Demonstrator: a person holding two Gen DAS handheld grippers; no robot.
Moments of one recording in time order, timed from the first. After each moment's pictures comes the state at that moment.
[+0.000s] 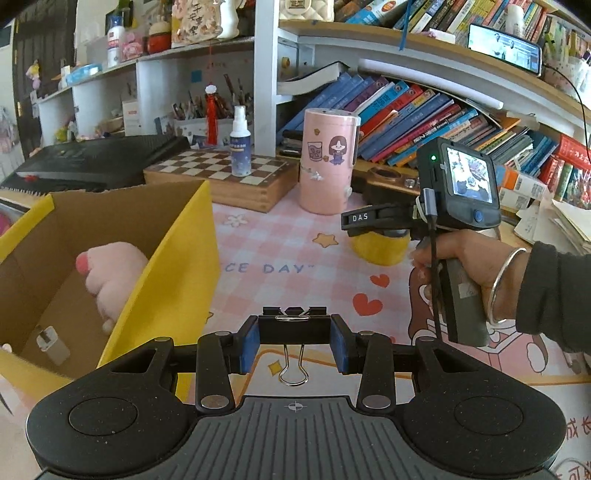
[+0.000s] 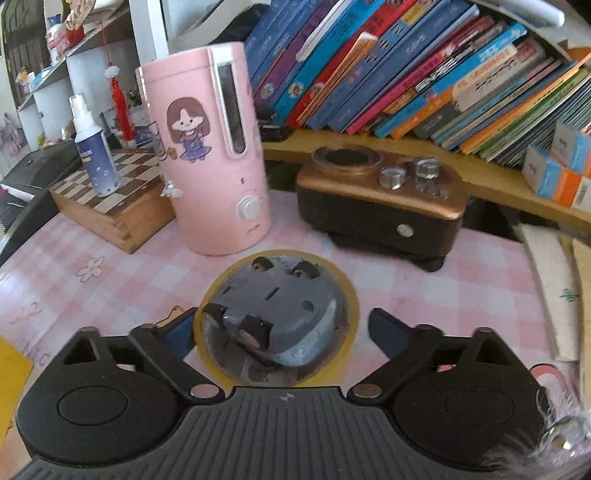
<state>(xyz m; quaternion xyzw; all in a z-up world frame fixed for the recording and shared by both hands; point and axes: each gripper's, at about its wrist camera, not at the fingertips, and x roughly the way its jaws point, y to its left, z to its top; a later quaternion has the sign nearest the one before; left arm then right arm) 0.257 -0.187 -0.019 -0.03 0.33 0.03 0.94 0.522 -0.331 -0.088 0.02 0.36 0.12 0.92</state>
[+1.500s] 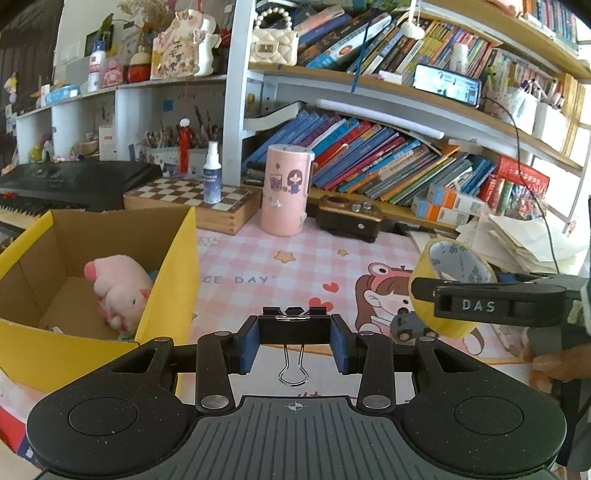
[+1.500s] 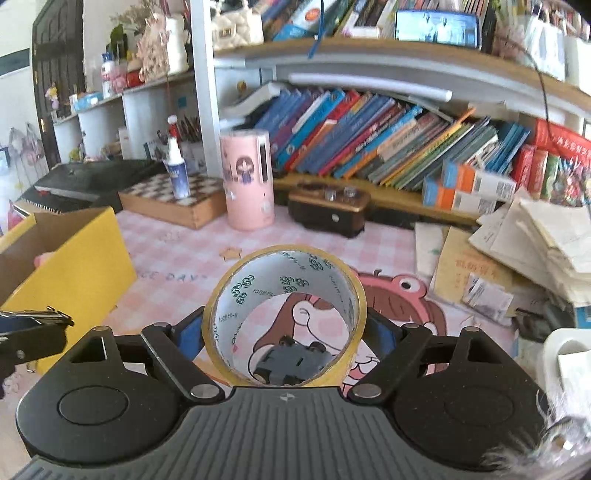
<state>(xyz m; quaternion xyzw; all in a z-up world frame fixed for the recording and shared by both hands) 0.189 -0.178 0.012 -0.04 0.28 -0.05 0.96 0.273 -0.379 0.002 0.00 0.28 0.10 0.95</state>
